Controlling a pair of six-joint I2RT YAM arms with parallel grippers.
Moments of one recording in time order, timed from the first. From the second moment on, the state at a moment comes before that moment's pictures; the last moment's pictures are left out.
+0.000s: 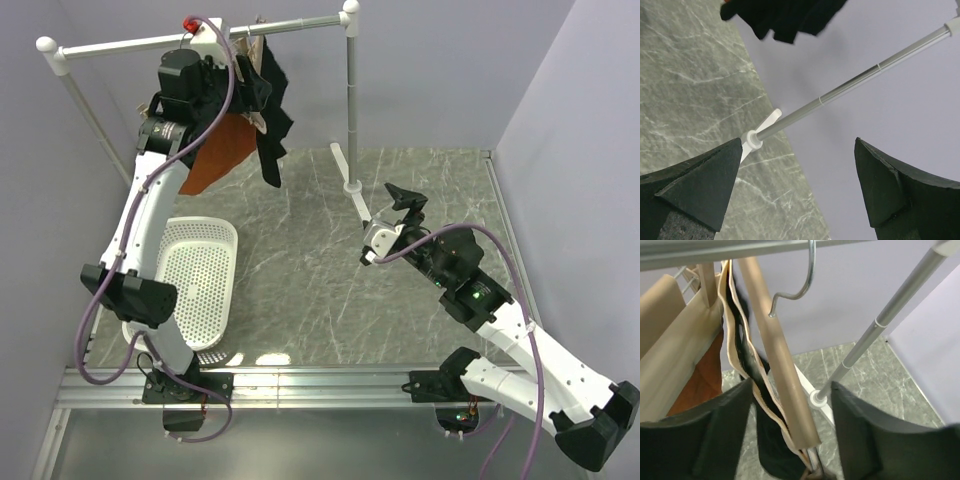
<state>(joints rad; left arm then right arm) -0.27 1.74 2.14 -0.48 0.18 -0.25 0.67 0.82 0.80 0.04 -0.08 -0.95</state>
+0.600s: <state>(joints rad) -0.27 1.41 1.97 -0.39 0.21 -0.20 0.67 0.80 0.84 -0.03 -0.02 -0.88</state>
